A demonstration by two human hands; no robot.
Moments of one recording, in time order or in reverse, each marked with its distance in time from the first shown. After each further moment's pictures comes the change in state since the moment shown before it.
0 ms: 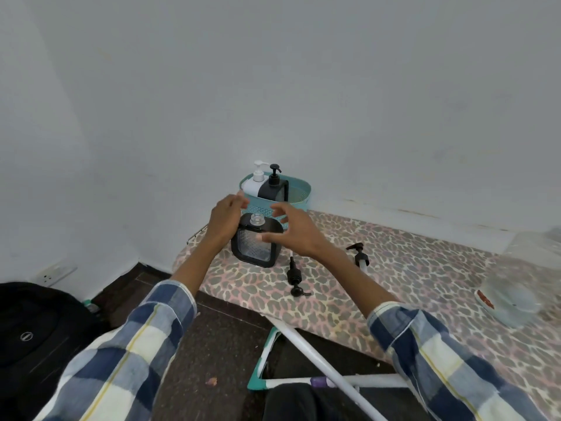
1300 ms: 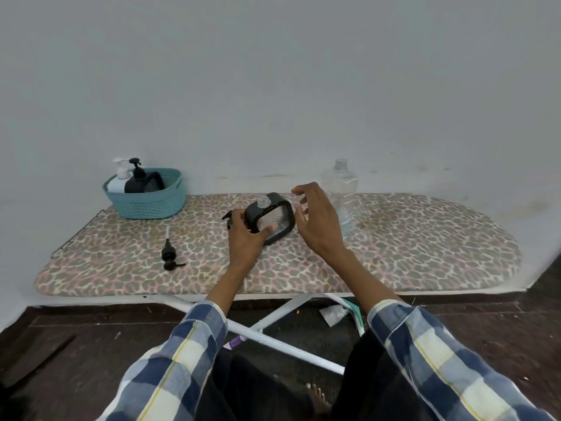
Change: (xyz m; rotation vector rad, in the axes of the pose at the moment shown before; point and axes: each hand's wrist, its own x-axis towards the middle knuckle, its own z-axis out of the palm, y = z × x) left_hand -0.207 0.086 0.261 -0.189 -0.219 0.181; right_hand -0.249 0.136 -0.164 -0.297 0.757 -0.051
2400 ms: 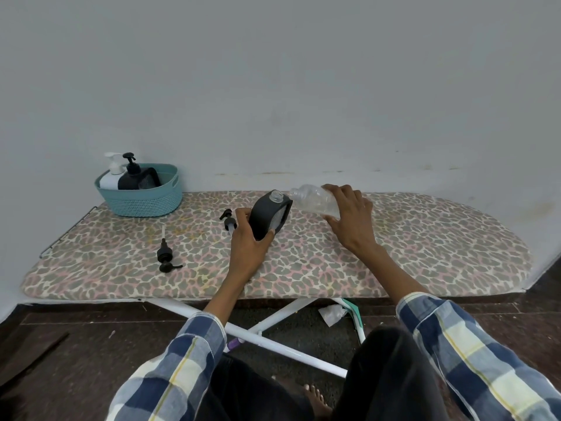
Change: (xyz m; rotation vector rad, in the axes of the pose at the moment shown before) left_hand -0.002 -0.009 -0.001 0.102 -0.095 0.142; right_hand 0.002 0.080 -0.019 -0.401 -0.158 0.146
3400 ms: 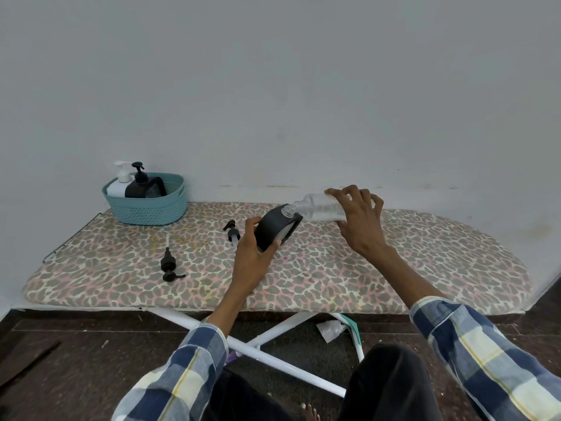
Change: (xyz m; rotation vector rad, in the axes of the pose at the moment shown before) left_hand 0.000 -0.001 -0.003 -0.077 -0.025 0.064; right_hand 0.023 -0.001 -0.027 -0.206 0.044 -0.110
